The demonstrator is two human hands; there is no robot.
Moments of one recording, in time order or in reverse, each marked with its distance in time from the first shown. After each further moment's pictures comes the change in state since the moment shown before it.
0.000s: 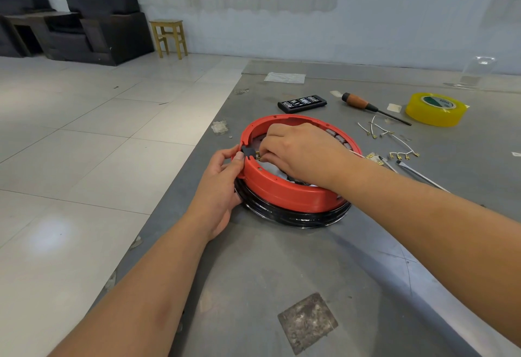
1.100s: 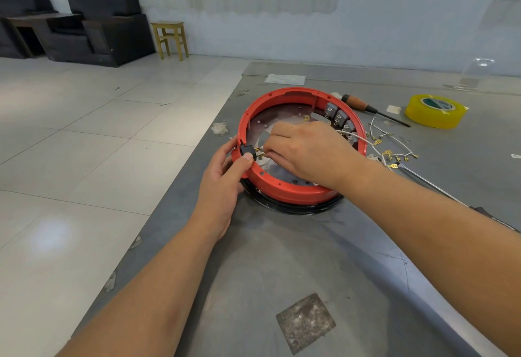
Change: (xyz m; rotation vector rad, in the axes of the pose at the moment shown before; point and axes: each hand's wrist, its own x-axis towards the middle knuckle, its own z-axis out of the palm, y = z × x) left_hand -0.006 -0.003 0.007 0.072 0.032 0.173; right_hand -0.012 0.005 -0.003 -0.152 0.061 0.007
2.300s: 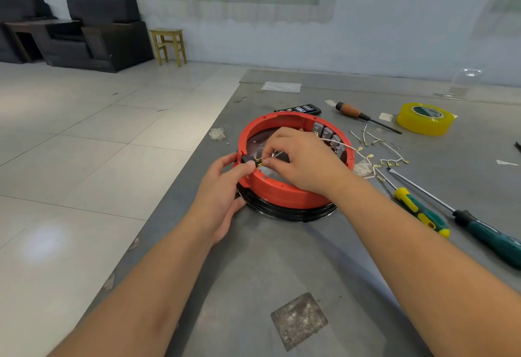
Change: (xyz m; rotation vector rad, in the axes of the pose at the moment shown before) left_hand -0.011 0.025 0.007 -0.083 -0.009 -0.270; right_hand -0.004 0.000 0.014 0.496 -0.007 0.365
